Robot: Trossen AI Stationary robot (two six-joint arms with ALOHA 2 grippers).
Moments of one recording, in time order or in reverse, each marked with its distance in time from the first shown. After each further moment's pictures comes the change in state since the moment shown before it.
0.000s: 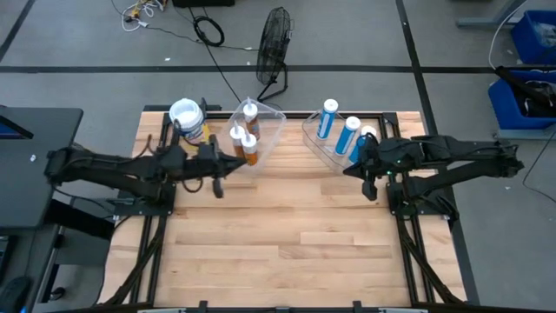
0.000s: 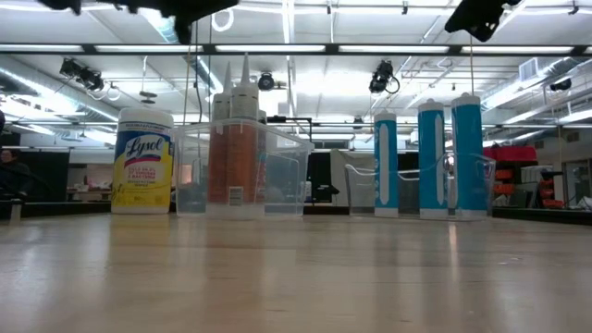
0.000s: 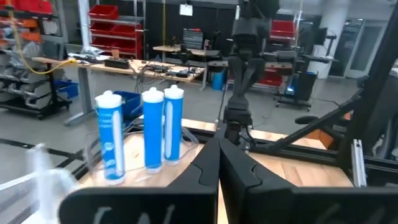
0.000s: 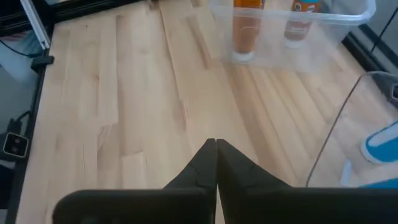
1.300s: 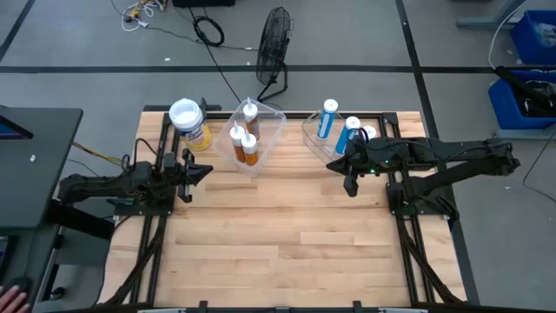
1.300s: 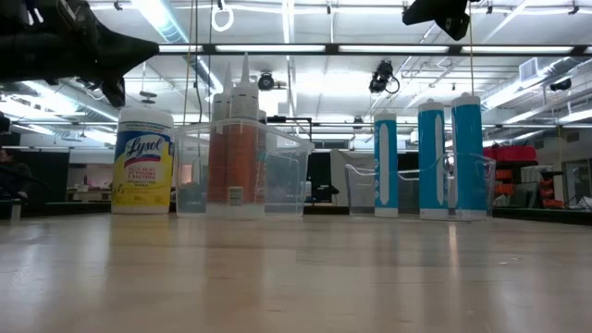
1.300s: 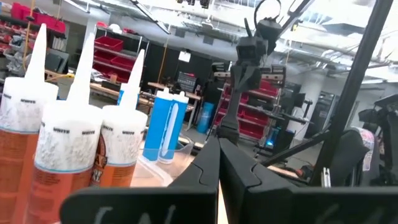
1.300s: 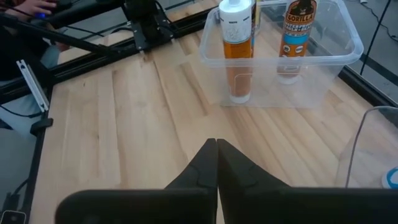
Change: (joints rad) left arm 0.041 -0.847 -0.593 -0.034 0.026 -0.151; right arm 0.000 0.111 0.000 0.245 0.084 0.094
